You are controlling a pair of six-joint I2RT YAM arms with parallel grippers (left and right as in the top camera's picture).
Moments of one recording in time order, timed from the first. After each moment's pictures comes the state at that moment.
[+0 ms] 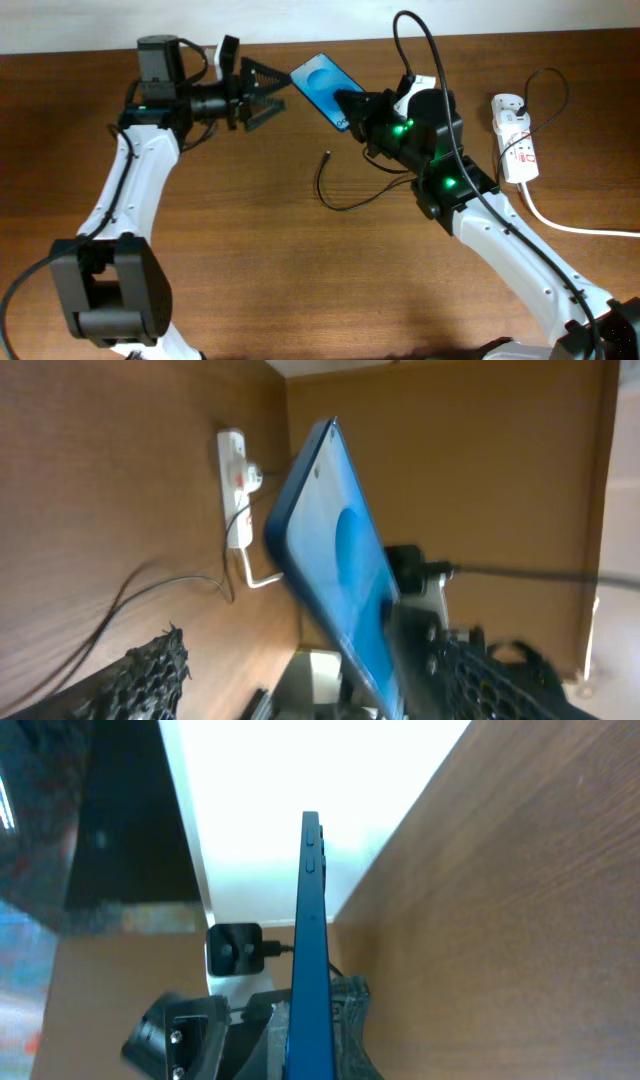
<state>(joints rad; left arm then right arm) -0.04 1.85 1.52 -0.28 1.23 -0.83 0.41 1.48 1.08 0.17 -0.27 1.44</state>
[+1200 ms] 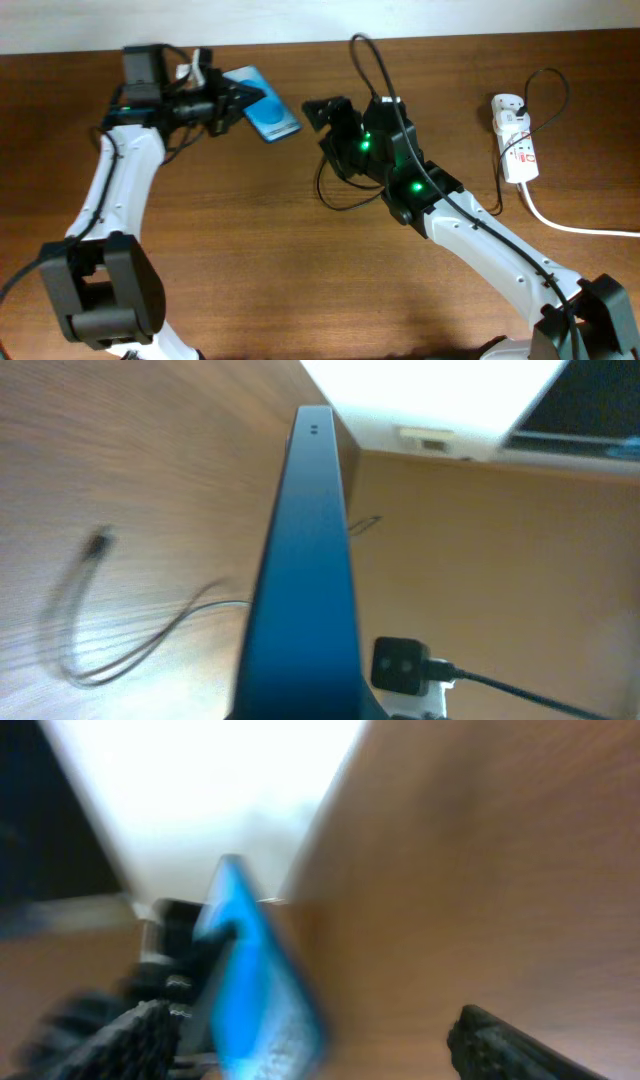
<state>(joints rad) 0.03 1.85 1.52 -0.45 1.03 -0.86 0.52 1.56 1.09 0.03 -0.20 1.41</state>
